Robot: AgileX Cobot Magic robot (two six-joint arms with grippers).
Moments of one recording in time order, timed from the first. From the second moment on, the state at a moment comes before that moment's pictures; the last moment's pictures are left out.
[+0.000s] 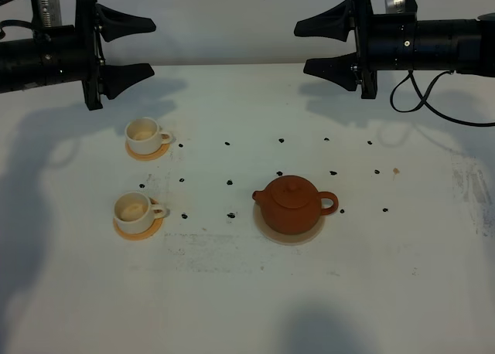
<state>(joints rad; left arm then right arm) 0.08 2.11 -1.43 -1.59 0.95 0.53 0.17 2.14 -1.58 1.54 1.11 -0.51</state>
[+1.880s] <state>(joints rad) 0.08 1.52 -1.32 -0.42 0.79 0.53 0.27 1.89 -1.69 0.44 0.84 -0.41</state>
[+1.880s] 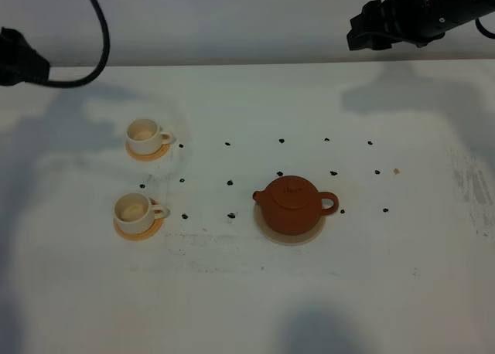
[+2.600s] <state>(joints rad) 0.08 0.88 -0.82 -0.06 0.76 0.17 0.27 1.88 -1.69 0.31 0.77 -0.35</state>
